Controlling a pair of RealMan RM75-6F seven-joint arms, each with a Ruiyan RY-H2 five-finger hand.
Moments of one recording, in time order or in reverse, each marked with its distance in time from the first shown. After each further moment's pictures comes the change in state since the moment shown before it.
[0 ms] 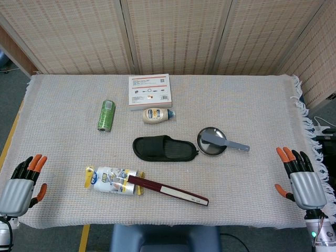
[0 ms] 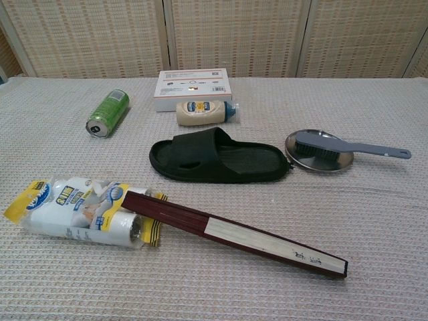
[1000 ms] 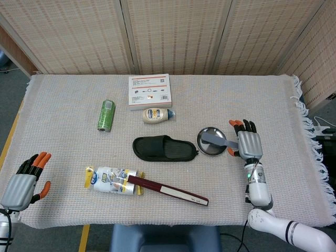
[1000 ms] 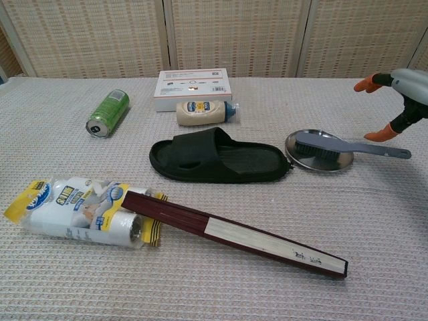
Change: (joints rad) left arm -0.050 0.041 0.001 -0.004 -0.023 -0.094 -0.144; right arm 0.449 -0.420 0.331 0.148 0.656 -0.374 -0.389
